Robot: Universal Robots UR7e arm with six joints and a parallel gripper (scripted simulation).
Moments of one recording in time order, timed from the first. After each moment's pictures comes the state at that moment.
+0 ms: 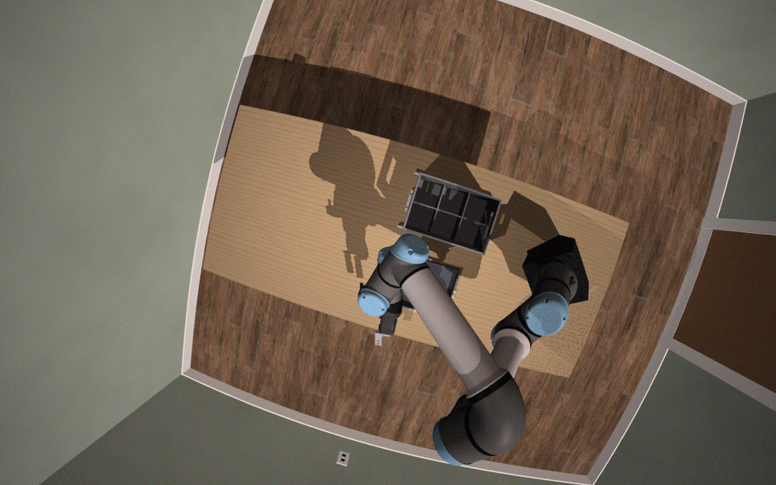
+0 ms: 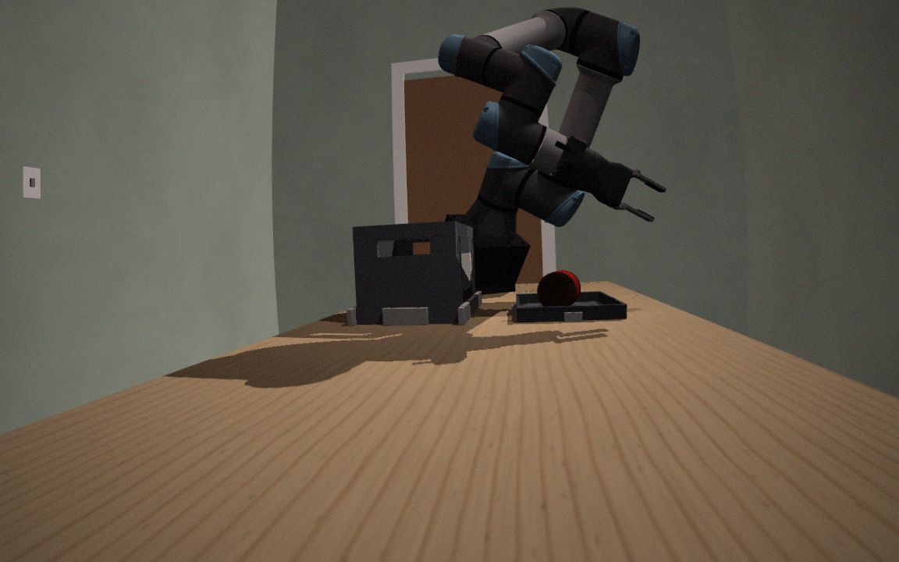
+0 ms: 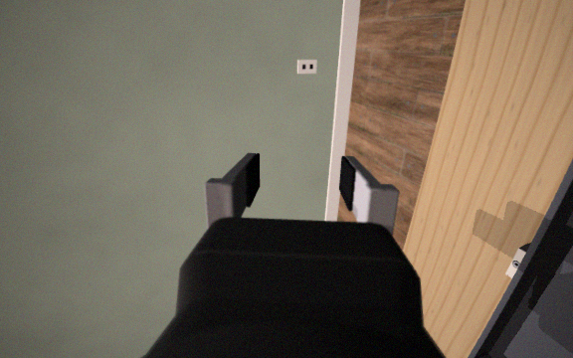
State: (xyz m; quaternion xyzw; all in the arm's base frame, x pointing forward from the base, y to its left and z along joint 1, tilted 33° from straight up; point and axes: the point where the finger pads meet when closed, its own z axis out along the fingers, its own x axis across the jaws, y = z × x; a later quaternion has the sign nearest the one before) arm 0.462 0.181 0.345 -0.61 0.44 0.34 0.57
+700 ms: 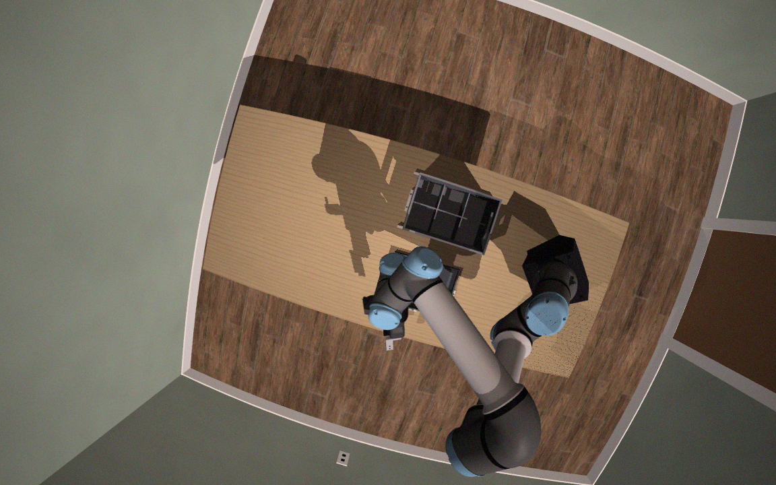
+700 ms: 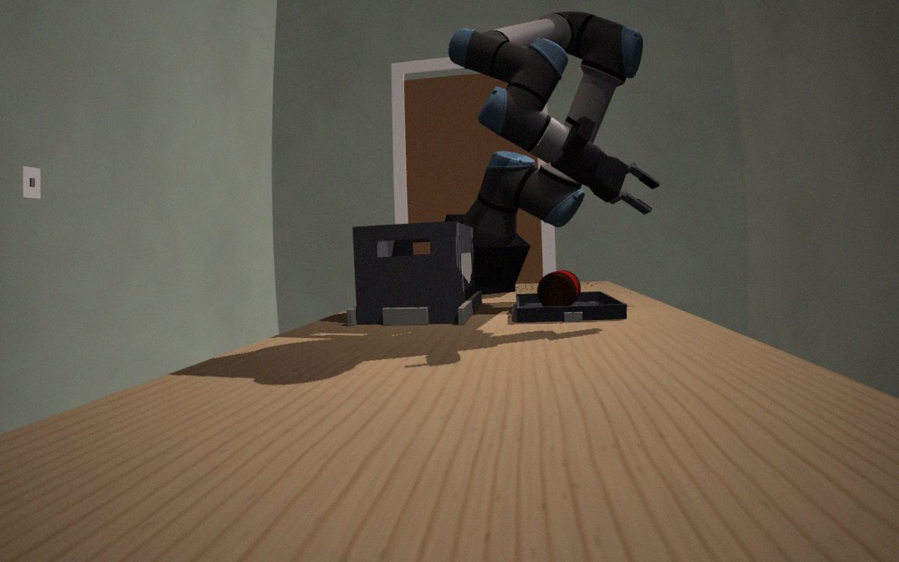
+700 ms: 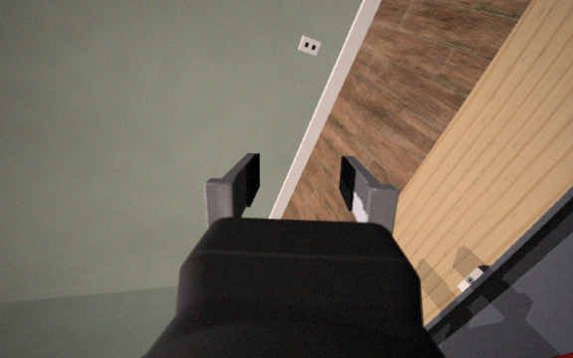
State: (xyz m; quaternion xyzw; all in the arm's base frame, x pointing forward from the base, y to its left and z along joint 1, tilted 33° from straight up) arm 0.430 0.183 0.347 -0.70 0.34 0.23 0.58
